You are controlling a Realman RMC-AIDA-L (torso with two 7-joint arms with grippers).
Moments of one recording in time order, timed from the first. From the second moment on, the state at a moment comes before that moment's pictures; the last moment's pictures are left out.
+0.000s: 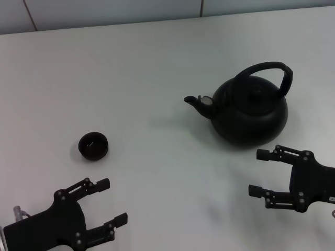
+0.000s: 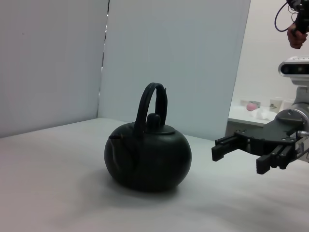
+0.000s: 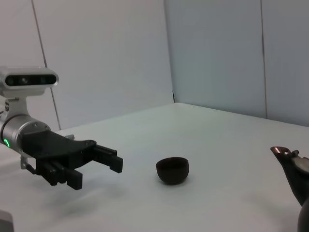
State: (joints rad) left arm -0.26 -2.06 0.99 0.29 1.66 1.61 -0.73; right arm 0.20 2.07 -0.62 -0.57 -1.96 -1.72 0.90
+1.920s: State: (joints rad) left arm -0.28 -2.07 0.72 0.20 1.56 1.49 -0.56; right arm 0.21 2.07 -0.62 -0.58 -1.96 -1.71 0.90
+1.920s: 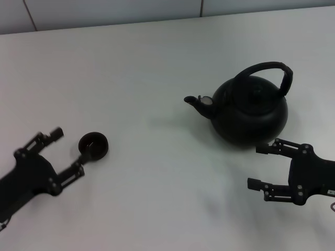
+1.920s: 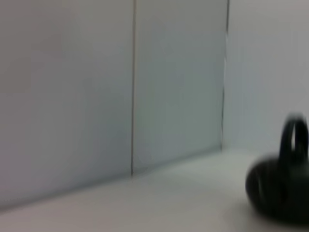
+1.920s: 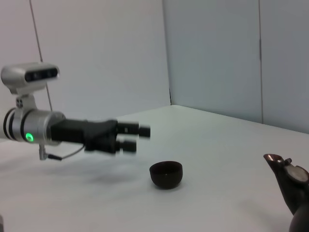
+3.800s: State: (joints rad) left arm -0.42 -2.08 0.78 0.10 1.55 1.23 -0.51; right arm 0.21 2.07 -0.61 -0.59 -1.95 -1.72 0.91
